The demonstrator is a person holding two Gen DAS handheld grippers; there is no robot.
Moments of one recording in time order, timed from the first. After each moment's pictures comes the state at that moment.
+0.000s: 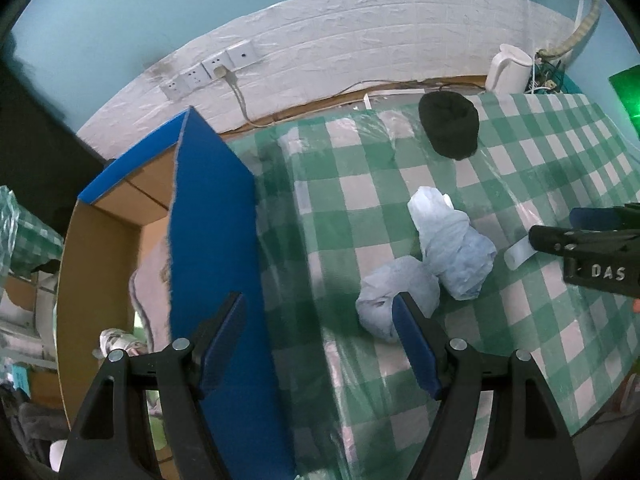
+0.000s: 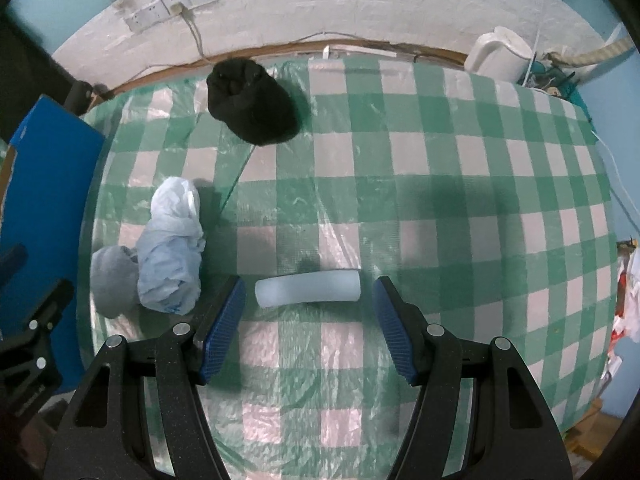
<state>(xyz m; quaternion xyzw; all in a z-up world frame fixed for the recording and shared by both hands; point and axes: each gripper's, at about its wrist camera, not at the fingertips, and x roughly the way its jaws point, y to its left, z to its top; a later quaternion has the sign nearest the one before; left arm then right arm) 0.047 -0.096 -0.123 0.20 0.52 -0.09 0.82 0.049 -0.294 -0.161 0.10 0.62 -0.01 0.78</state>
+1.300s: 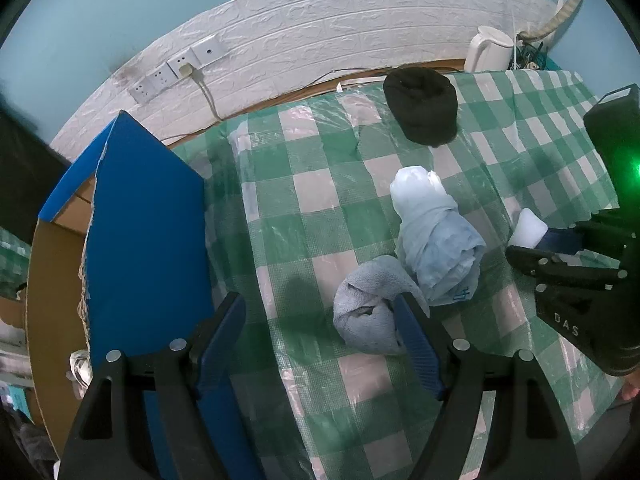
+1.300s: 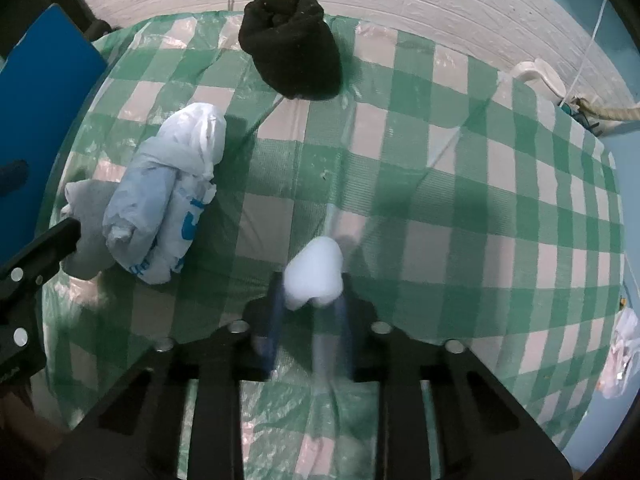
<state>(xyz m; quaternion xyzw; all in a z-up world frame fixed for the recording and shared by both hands) 0.056 -0.121 -0.152 0.21 0.54 -0.13 0.81 0.042 -0.263 -0.194 0.01 0.63 0.03 0.77</state>
